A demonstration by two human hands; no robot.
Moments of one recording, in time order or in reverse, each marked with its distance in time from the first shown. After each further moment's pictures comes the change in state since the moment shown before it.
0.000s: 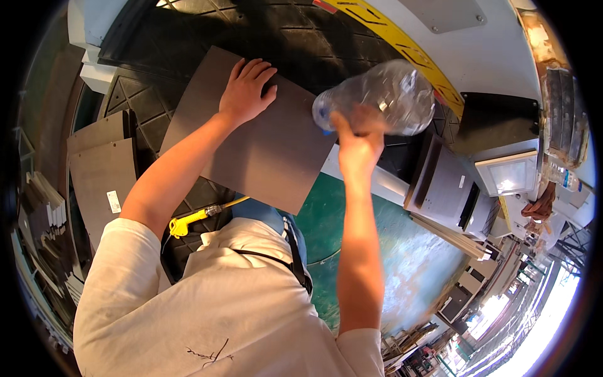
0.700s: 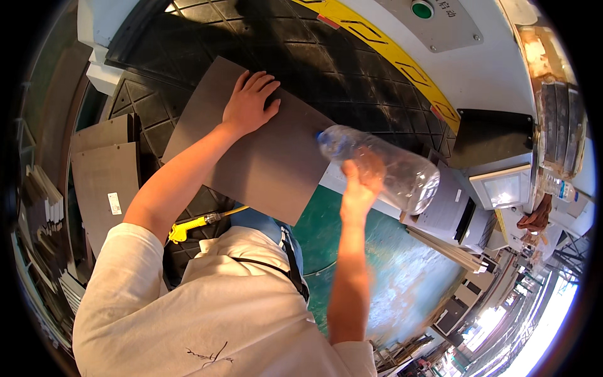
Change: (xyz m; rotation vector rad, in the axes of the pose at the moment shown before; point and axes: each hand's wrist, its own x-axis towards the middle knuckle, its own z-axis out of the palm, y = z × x) left_hand -0.005 -0.003 -0.003 -0.024 -0.040 -0.015; right_hand -0.051 0.022 -0.028 0.377 0.022 0.245
